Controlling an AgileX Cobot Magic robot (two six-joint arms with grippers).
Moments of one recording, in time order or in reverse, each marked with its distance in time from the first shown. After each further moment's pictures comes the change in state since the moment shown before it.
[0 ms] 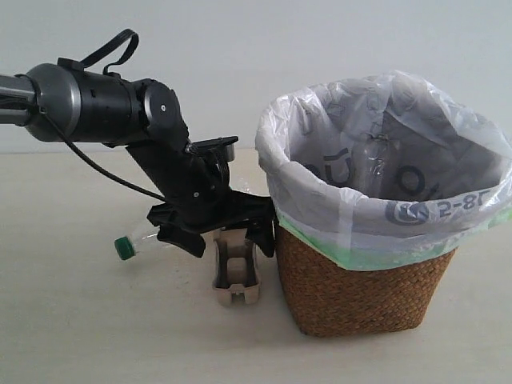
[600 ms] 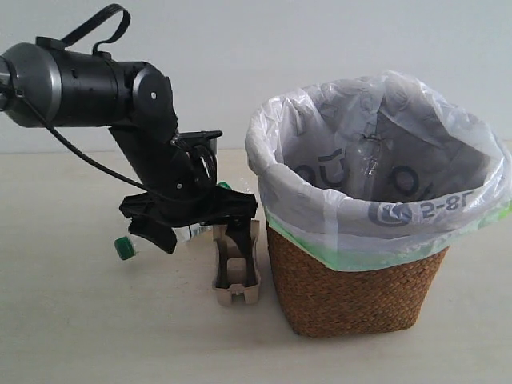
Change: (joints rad) left arm 0.000 -0.049 0.000 0.181 0.094 -0.175; right arm 0.000 0.000 0.000 0.000 0.000 0.000
